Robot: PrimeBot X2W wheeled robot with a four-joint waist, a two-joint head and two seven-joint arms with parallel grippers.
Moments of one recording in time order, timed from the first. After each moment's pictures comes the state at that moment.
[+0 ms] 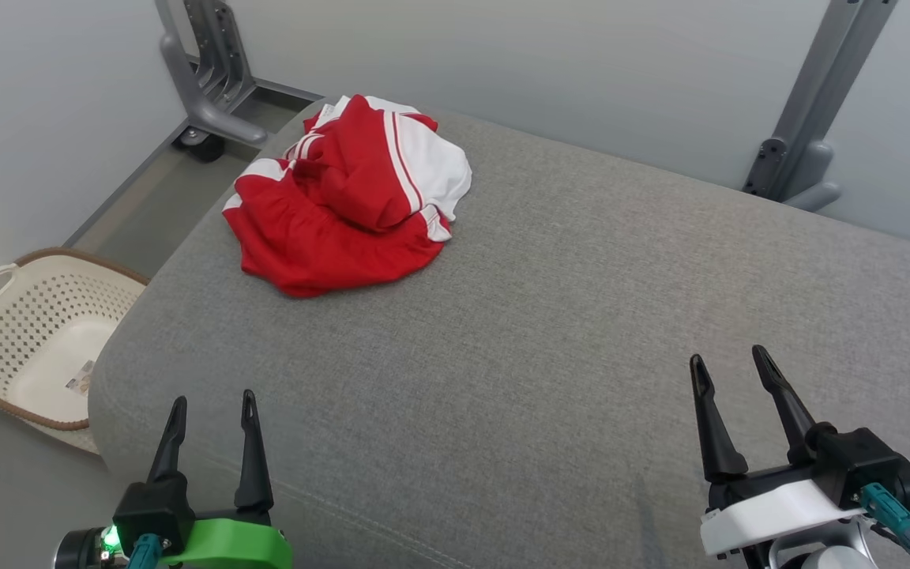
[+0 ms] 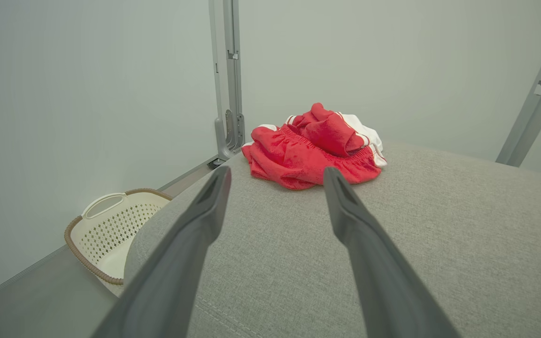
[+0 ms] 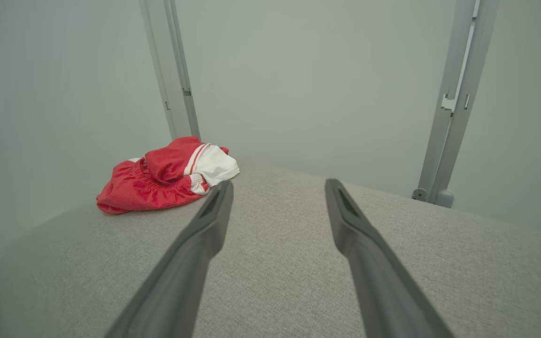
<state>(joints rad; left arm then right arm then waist) 0.03 0.05 -0.09 0.16 -0.14 0.03 -0.26 0.05 -0.05 0.04 0.03 0.13 0.13 -0.26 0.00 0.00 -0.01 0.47</state>
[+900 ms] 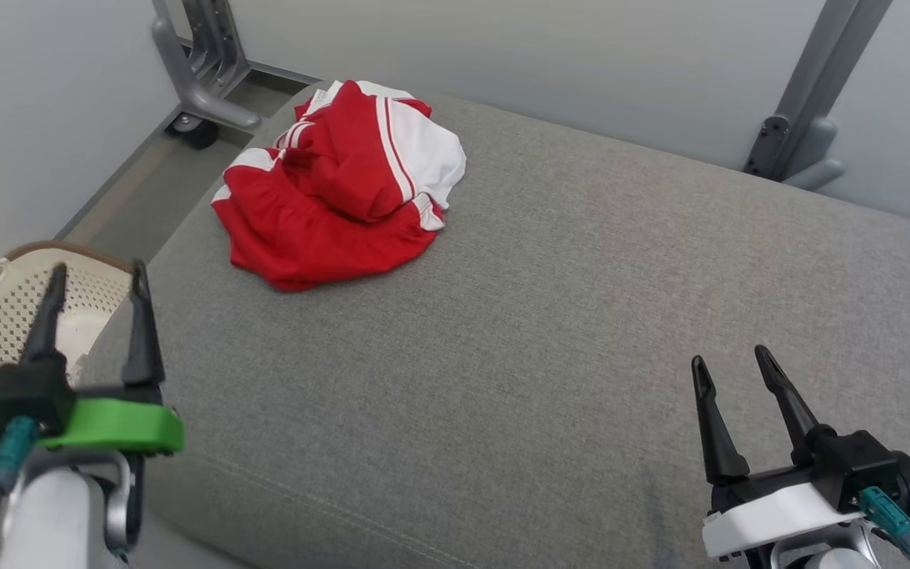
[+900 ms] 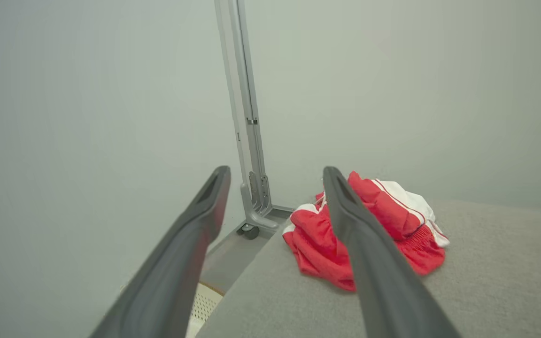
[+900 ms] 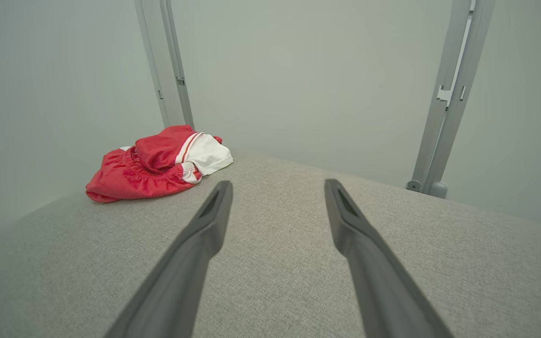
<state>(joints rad) -0.18 0.16 0.02 0.20 -0.13 -0.03 -0.26 0.06 -0.05 0.04 0.03 0.09 0.13 -0.26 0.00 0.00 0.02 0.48</state>
